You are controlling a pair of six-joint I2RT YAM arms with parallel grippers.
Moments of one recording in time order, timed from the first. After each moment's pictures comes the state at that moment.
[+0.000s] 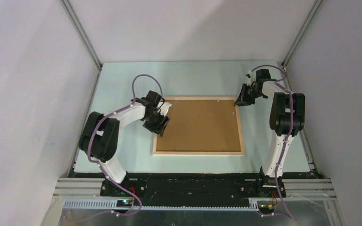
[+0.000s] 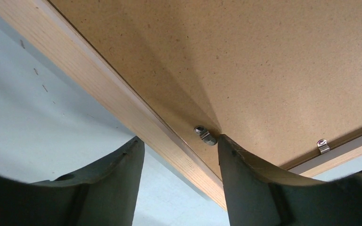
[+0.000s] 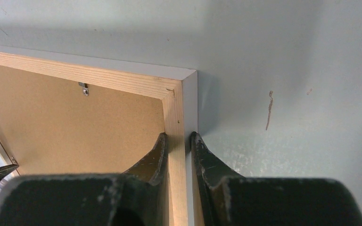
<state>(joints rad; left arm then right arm) -0.39 1.71 1.04 -0.67 0.16 0.15 -0.06 2.11 1.50 -0.55 -0.47 0.15</state>
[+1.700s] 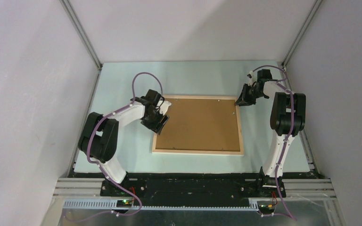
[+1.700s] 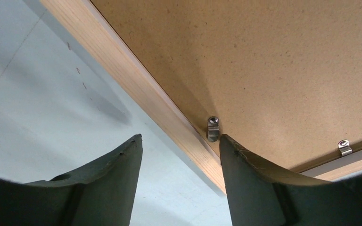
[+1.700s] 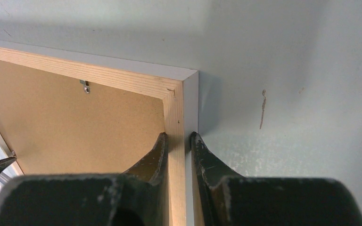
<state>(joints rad) -0.39 1.69 1.05 -0.67 0.09 0.20 -0.08 2.11 1.50 -0.55 -0.49 0.15</state>
